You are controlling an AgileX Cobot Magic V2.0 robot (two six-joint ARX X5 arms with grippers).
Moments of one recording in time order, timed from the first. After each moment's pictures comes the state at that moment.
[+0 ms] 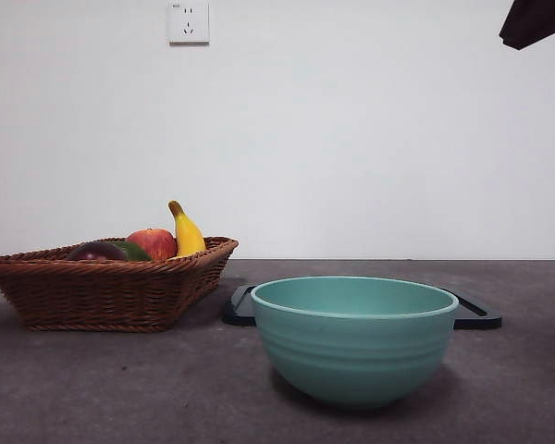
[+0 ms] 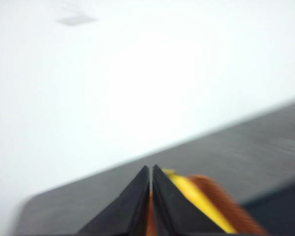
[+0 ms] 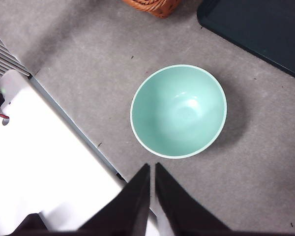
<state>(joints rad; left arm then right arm) -0.03 0.47 0.67 -0.11 0.23 0.22 0.58 0.84 0.92 -0.93 -0.40 0.13</state>
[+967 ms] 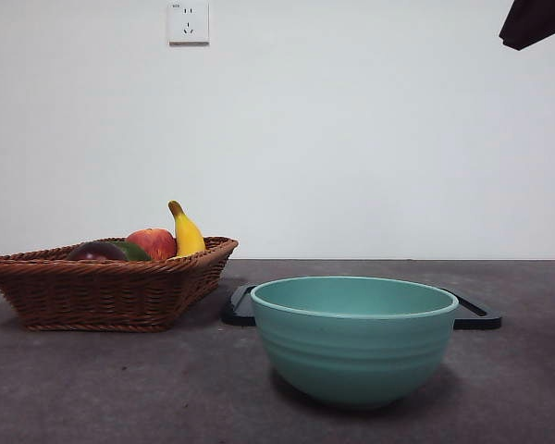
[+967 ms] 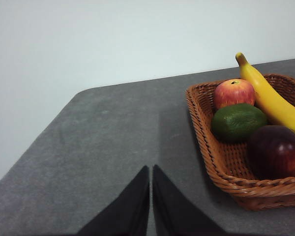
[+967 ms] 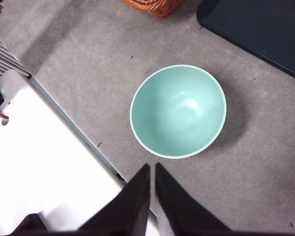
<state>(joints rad) 0.08 0.01 0.03 -0.08 0.04 0.16 0.58 0.84 0.92 -0.93 -0.39 0.13</state>
